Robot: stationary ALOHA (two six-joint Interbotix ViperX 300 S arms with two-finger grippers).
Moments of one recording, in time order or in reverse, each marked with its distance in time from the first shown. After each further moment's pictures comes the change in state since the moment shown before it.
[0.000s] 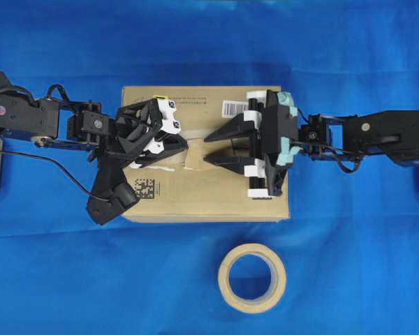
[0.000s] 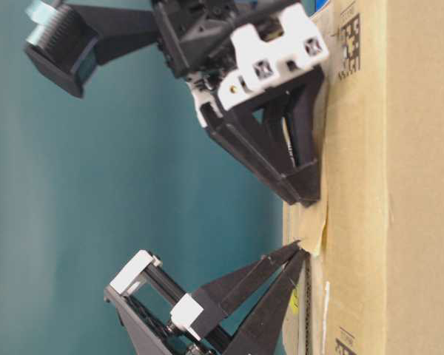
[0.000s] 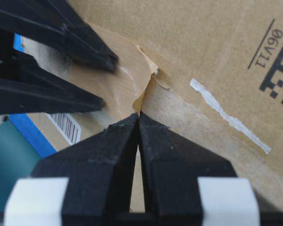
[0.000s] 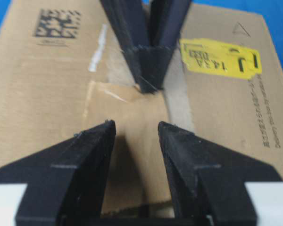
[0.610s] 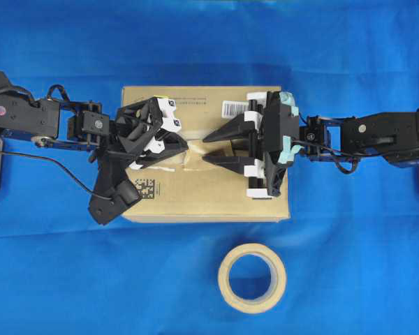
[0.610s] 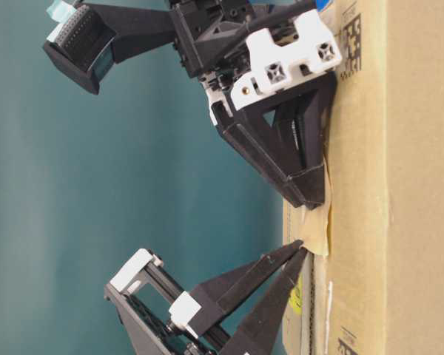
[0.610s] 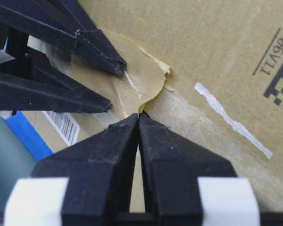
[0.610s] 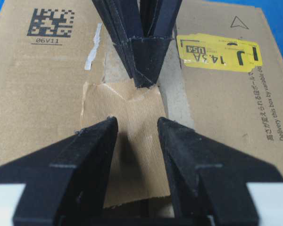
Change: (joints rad) left arm -0.002 0.000 -0.005 0.000 0.005 -0.060; right arm 0.002 0.018 0.015 0.002 -0.017 0.018
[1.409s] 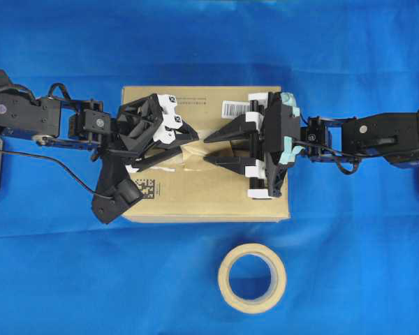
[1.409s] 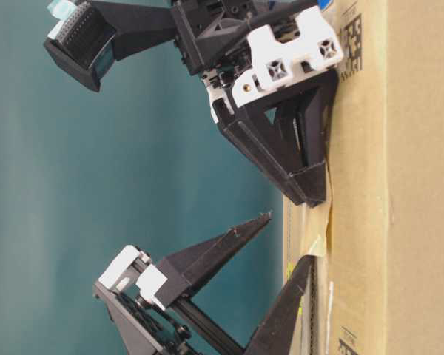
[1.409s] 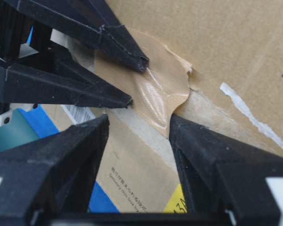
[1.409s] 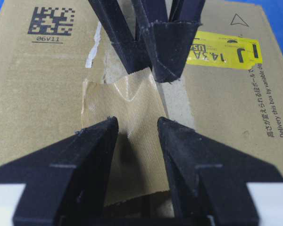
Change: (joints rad) left arm 0.003 0.000 -0.023 0.000 0.044 0.012; right arm 0.005 -0.002 0.003 0.002 0.003 0.002
